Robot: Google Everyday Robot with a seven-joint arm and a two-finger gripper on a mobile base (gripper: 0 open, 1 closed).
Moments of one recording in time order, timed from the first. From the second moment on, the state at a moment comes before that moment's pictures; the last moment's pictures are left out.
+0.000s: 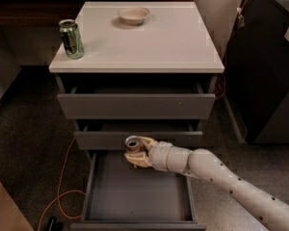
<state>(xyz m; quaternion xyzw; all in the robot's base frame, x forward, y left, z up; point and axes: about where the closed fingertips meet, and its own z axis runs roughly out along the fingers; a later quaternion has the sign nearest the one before) 0.563 0.017 0.583 -0.42 0.68 0.30 0.52</state>
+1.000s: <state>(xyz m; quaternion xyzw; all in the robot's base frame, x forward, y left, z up) 0.563 0.018 0.548 -0.42 0.69 0.30 0.50</state>
